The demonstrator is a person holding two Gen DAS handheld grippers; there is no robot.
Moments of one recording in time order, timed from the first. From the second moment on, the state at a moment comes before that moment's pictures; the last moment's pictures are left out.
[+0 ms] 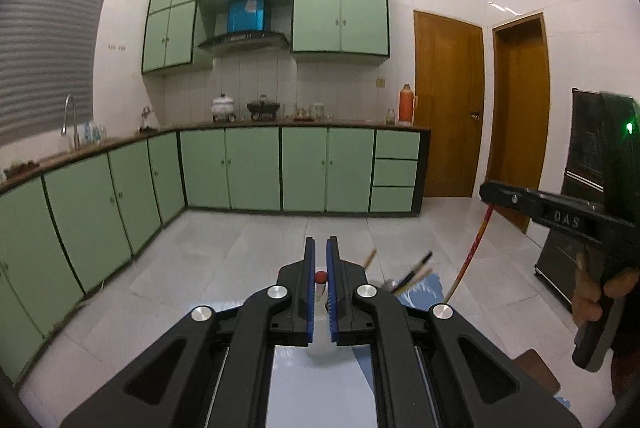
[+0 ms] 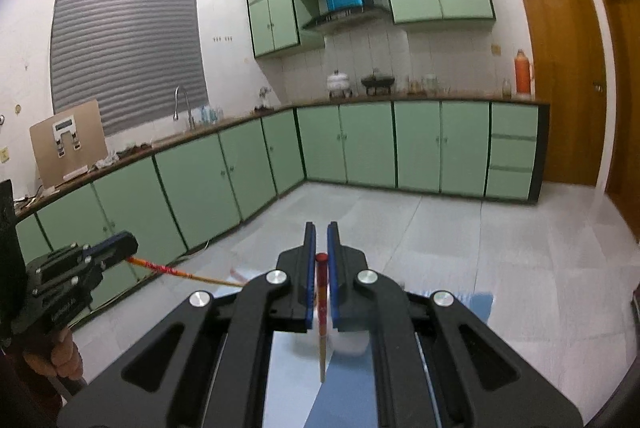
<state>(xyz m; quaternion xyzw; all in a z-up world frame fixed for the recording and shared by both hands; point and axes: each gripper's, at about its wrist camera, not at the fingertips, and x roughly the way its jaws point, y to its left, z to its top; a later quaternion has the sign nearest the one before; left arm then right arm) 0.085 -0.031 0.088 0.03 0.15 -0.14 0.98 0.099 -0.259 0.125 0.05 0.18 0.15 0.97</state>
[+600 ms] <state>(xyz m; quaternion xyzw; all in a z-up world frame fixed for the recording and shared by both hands) 0.175 -0.053 0.100 0.07 0.23 -0.20 0.95 0.209 -0.278 0.139 0.06 0.14 0.10 0.98</state>
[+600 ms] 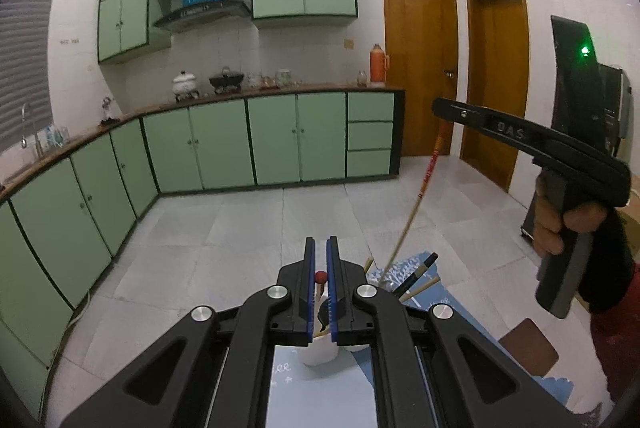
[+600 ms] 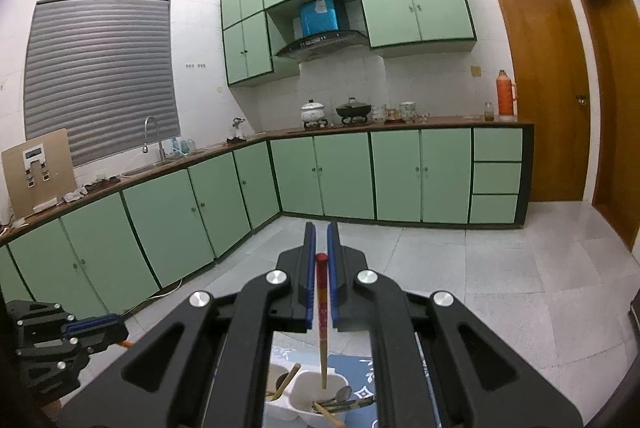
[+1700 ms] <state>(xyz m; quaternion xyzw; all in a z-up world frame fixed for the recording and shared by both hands) 0.210 -0.061 0.072 0.02 0.24 -0.18 0.95 0.191 -0.244 0.089 0.04 0.20 0.12 0.97</state>
